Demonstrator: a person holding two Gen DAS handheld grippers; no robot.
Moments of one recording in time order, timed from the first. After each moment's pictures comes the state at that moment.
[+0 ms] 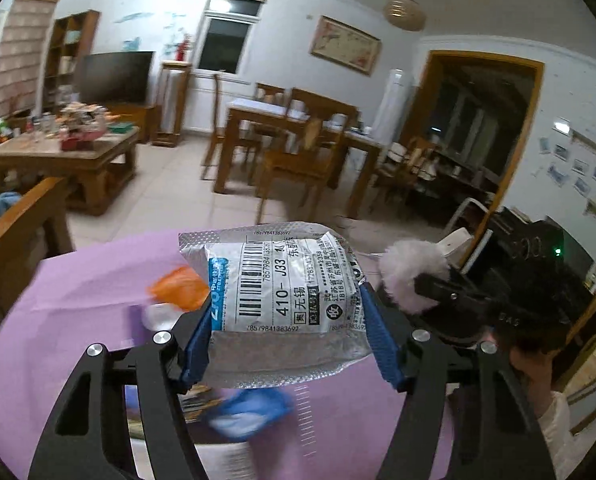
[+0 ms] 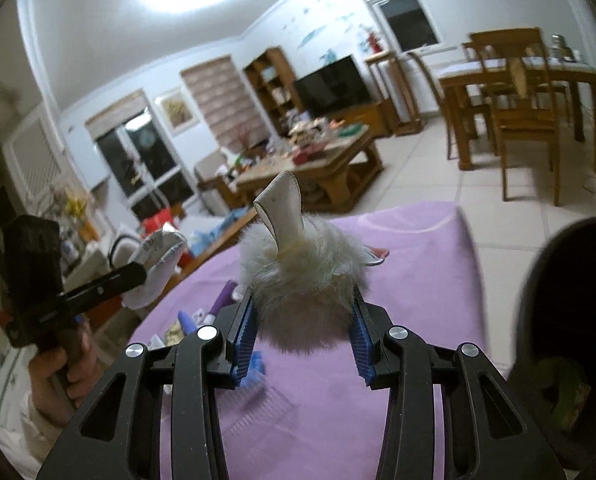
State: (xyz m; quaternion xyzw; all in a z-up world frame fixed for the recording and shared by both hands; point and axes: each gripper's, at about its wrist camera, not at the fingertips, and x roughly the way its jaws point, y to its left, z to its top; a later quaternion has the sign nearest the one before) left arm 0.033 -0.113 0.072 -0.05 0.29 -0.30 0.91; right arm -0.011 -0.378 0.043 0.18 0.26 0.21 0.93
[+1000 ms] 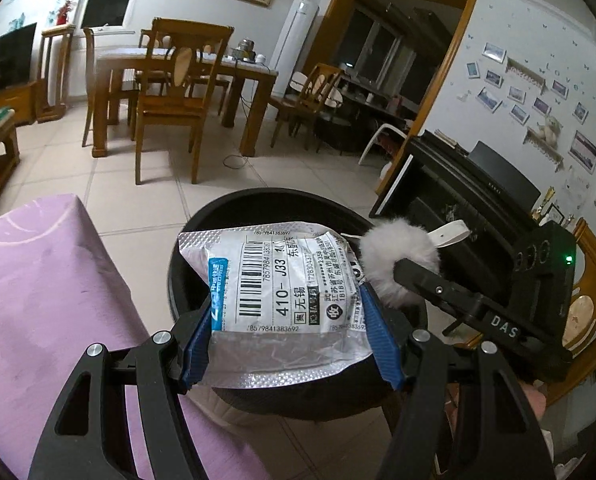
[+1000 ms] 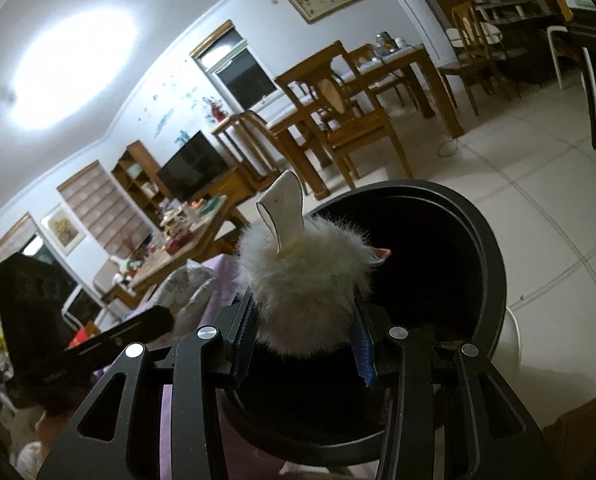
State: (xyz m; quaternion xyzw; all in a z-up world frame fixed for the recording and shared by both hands) left arm 0.056 -0.372 -0.001 0.01 0.36 -0.45 0.82; right arm -0.100 -0.622 -0.046 0.31 0.21 -0.03 0.93
